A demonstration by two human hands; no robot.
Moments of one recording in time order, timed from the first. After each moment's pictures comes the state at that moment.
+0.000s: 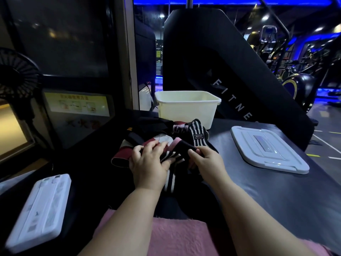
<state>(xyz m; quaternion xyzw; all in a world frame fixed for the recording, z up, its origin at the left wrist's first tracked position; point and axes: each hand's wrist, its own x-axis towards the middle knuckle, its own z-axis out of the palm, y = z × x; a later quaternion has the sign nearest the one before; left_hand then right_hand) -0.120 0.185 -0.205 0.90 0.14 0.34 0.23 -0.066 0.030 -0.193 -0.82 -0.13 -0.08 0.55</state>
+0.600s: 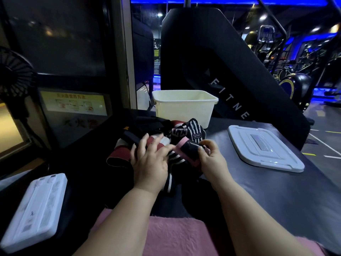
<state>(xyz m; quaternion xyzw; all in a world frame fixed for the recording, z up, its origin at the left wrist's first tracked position) -0.117 0.180 -0.208 0.91 0.06 0.38 0.17 -0.062 0.021 -0.196 -0.80 -0.07 -0.08 0.59</state>
